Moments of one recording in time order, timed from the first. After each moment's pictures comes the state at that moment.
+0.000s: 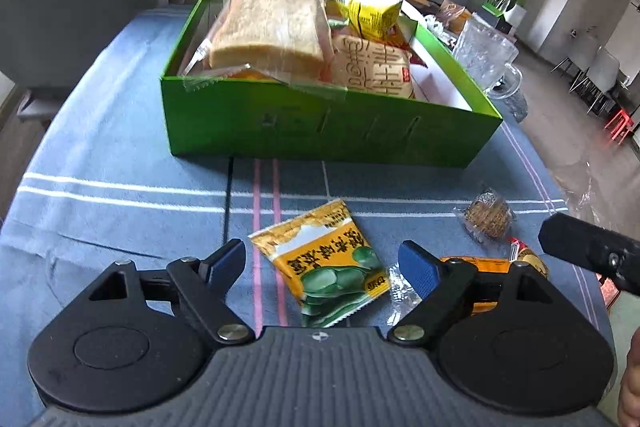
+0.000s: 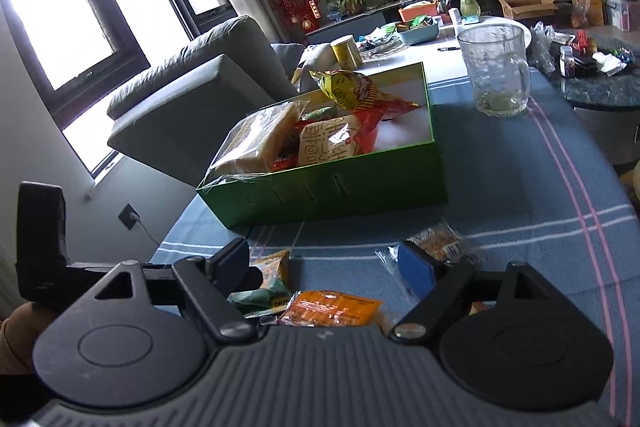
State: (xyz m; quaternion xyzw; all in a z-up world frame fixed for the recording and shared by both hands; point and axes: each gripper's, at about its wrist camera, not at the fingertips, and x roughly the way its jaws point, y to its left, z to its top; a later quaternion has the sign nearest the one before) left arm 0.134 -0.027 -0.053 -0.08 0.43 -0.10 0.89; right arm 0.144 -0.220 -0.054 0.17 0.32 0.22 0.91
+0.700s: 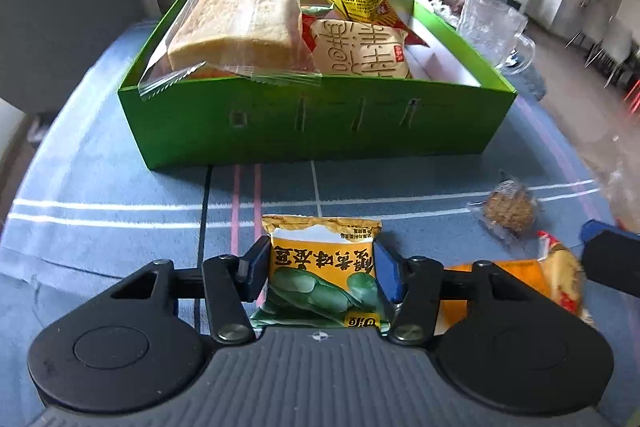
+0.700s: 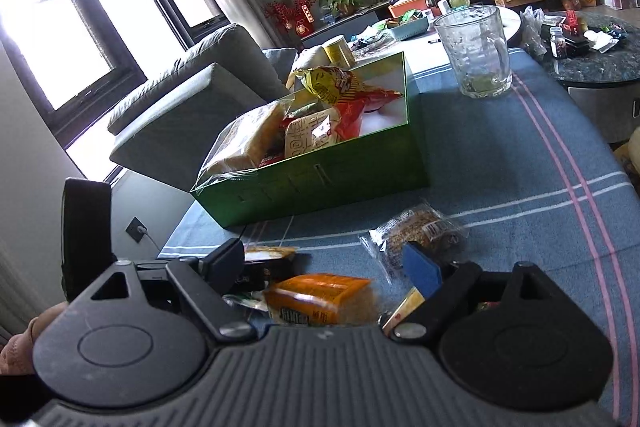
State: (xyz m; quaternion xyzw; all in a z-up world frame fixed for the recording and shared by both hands) left arm 0.148 -0.054 -0.068 -0.03 0.43 -0.09 0.90; right arm 0.136 -0.239 -0.068 0.20 0.32 0.22 0.90
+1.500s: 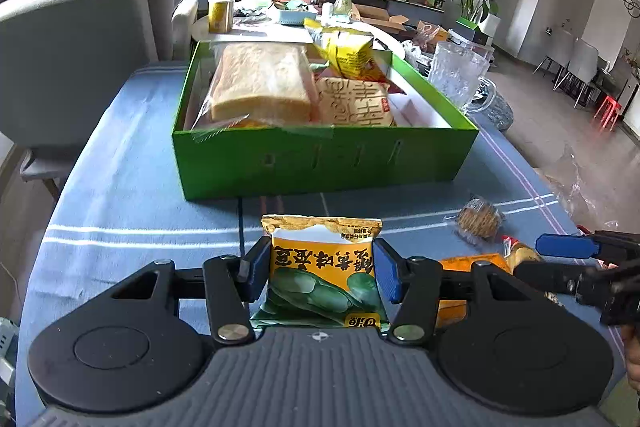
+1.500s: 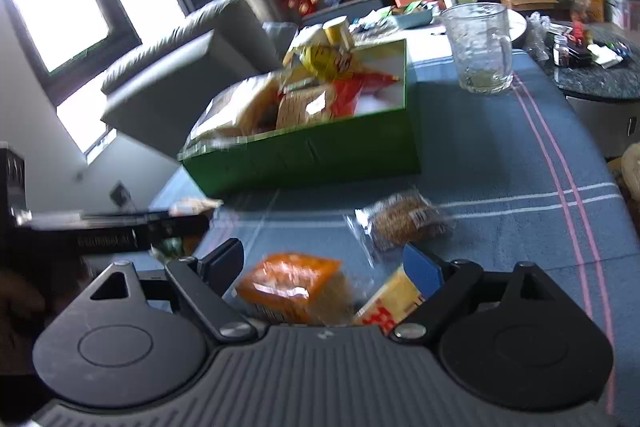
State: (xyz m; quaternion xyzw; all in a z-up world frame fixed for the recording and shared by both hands) left arm 0.115 -0.017 -0.037 -0.04 0.36 -0.13 0.92; right arm 0.136 -0.234 -0.071 0.13 0.35 0.22 0.90
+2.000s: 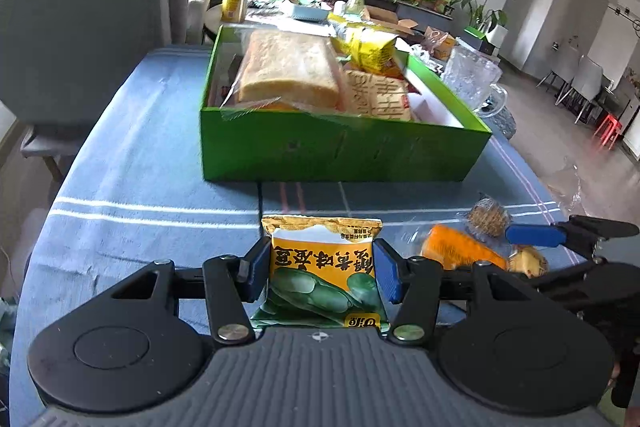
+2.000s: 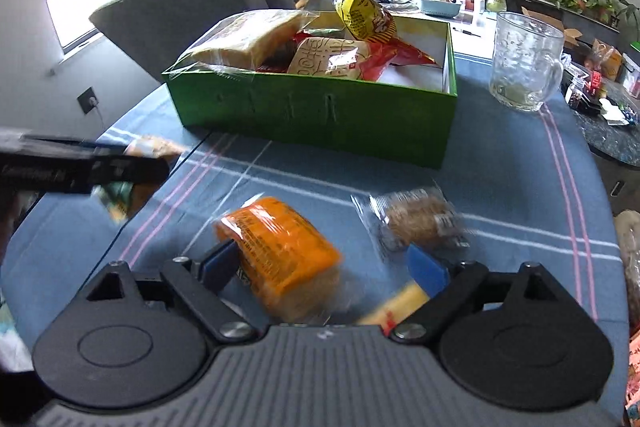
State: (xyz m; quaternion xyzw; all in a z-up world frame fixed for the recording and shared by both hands) left arm 0.111 0.002 -0.047 -0.07 0.37 -0.12 0.92; right arm 0.159 -0.182 -0.085 -0.01 0.38 0.21 0.90
